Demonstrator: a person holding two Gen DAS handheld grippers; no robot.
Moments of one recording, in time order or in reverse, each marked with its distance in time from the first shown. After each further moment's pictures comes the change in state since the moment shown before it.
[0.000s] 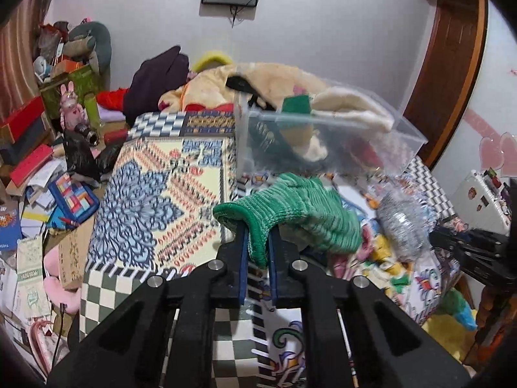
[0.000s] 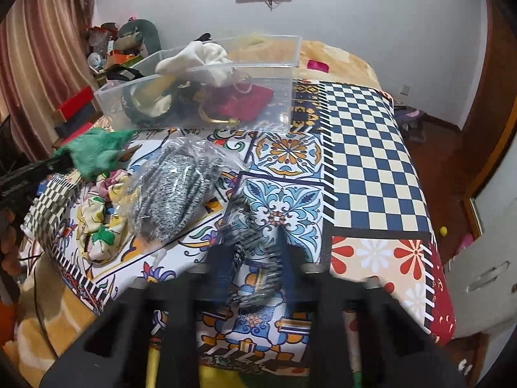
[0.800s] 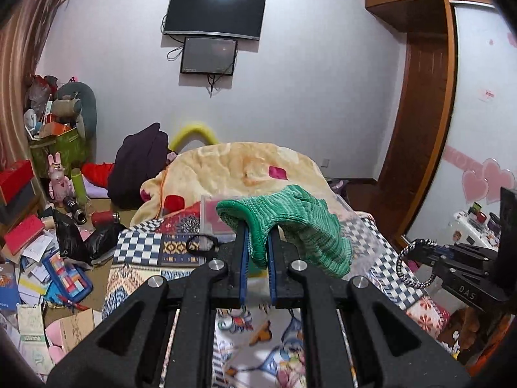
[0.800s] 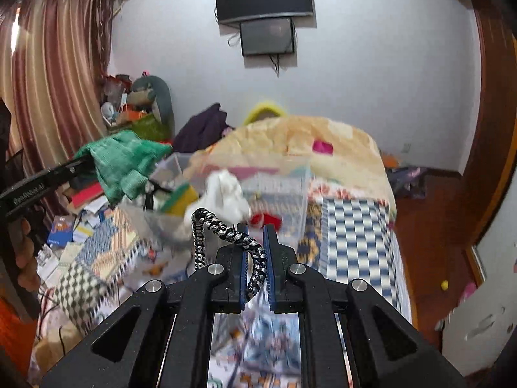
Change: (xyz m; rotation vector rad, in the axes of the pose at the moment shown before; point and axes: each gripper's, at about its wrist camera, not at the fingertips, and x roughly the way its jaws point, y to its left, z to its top) left arm -0.033 -0.034 0.104 0.055 -0.275 -0.051; right arm -0.051 0.012 0.091 -0.026 -0.295 0.031
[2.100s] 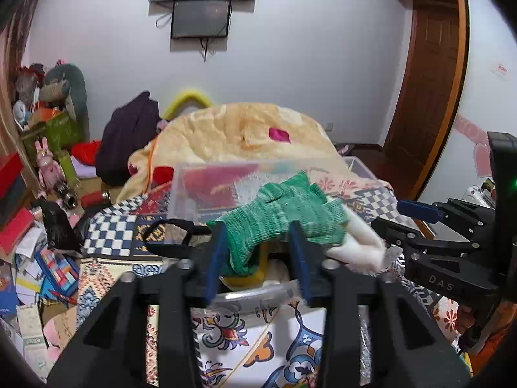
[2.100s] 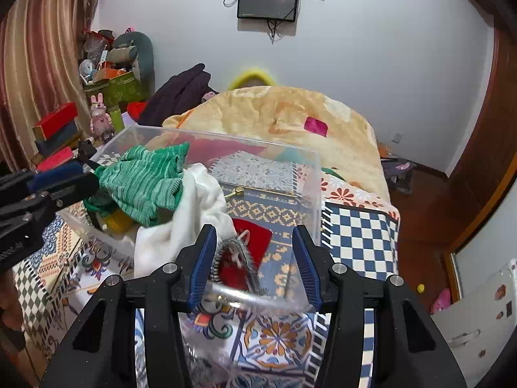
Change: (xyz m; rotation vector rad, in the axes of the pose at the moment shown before) left arm 0.068 -0.013 -0.016 0.047 0.157 0.006; right arm 0.074 0.004 0.020 -0.098 0.174 -0.111
